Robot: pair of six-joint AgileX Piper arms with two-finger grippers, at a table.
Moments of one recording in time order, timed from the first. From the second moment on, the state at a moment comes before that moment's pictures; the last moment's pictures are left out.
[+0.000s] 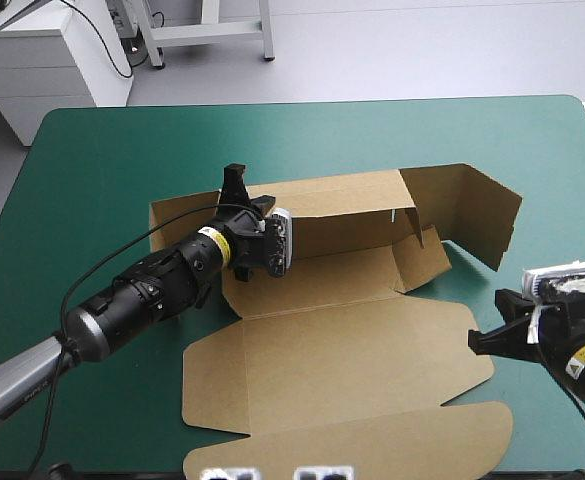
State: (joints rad) left arm -0.70 1.37 -0.99 0.81 0.15 0.46; right arm 0.28 0.59 -0.76 -0.03 0.76 0.15
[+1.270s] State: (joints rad) left arm -0.62 1.30 -0.87 0.89 -0.04 0.45; right arm 0.17 1.83 -2.03 0.11 1.23 0.03
